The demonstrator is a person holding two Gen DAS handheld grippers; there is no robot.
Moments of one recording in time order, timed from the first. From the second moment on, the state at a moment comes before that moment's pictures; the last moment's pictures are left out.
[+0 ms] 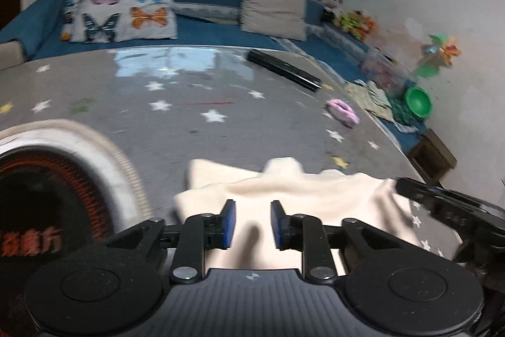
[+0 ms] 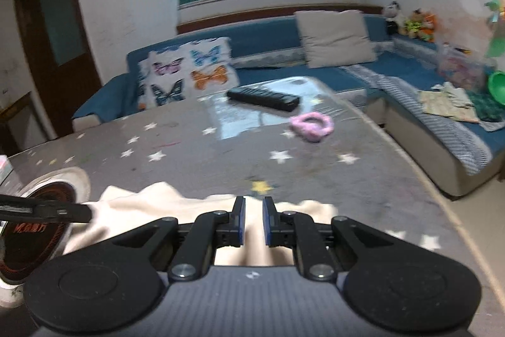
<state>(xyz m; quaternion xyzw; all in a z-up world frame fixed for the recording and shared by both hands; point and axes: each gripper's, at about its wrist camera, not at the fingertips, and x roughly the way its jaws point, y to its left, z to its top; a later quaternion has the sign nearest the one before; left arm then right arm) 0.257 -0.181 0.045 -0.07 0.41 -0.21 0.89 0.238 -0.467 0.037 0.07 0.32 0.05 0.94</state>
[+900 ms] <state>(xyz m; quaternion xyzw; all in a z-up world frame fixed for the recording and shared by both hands) 0.262 -0.226 0.034 0.01 0.39 -0.24 0.89 0.237 -0.441 0.024 0.04 0.34 0.07 0.94</state>
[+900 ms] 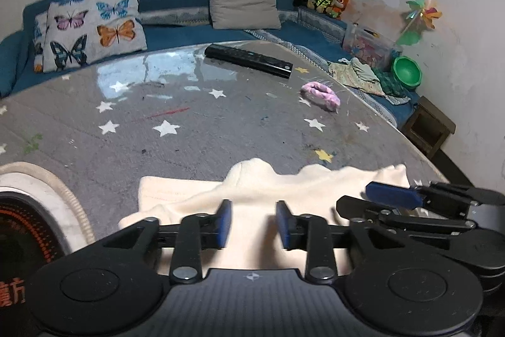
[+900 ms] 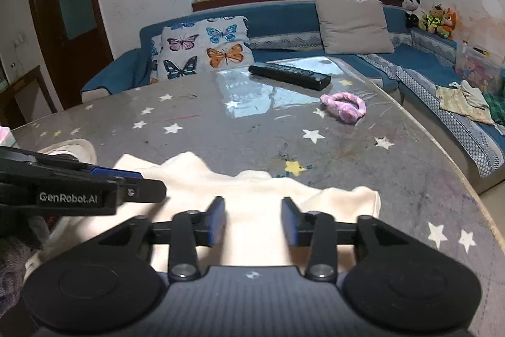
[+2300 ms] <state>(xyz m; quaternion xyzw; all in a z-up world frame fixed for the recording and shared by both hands) 0.126 -0.147 0.035 0.02 0.33 -0.22 0.92 0.146 -0.401 0.001 -0.05 0.33 0.04 0.94</state>
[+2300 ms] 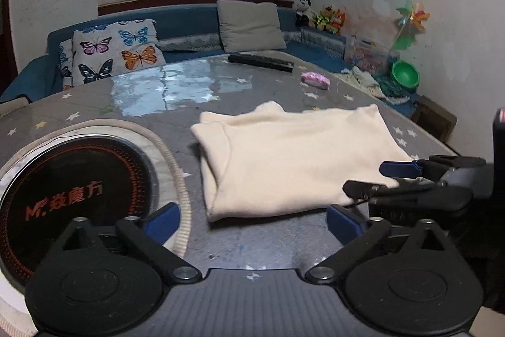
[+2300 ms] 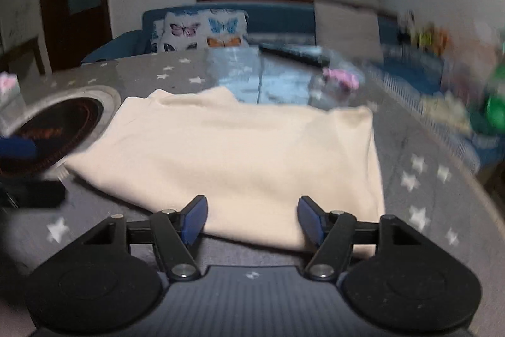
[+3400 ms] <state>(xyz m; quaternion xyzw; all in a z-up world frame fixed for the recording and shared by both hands) 0.058 -0.120 0.026 0.01 0.34 -0.17 0.92 0.055 -0.383 0.018 0.00 0.31 0.00 0.95</state>
